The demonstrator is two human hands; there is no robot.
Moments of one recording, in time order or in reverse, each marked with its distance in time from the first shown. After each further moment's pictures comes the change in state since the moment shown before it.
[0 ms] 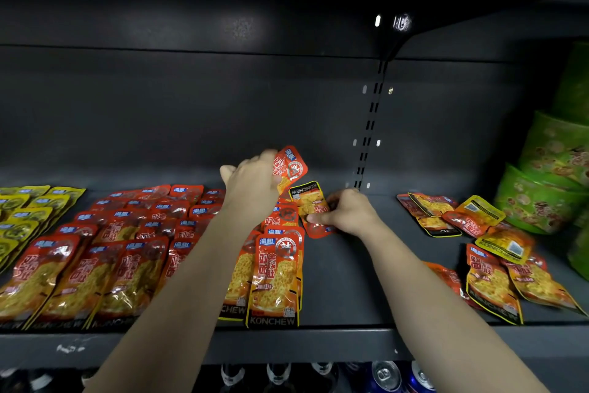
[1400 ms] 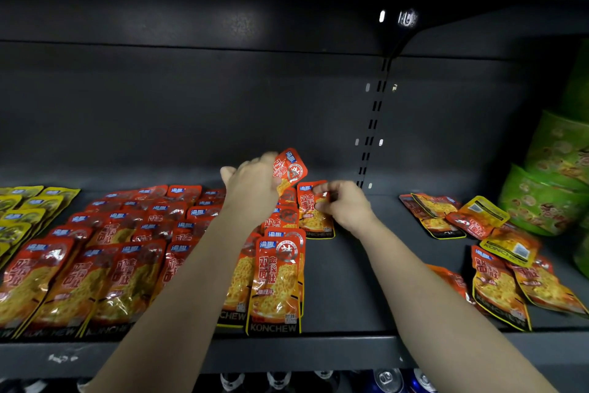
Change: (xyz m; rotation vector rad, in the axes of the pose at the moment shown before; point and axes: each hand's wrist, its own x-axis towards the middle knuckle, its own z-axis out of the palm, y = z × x) left_hand 0.008 -0.006 0.011 0.010 -0.028 -0.012; right_hand 0.003 -0.012 0.003 0.374 0.040 -0.044
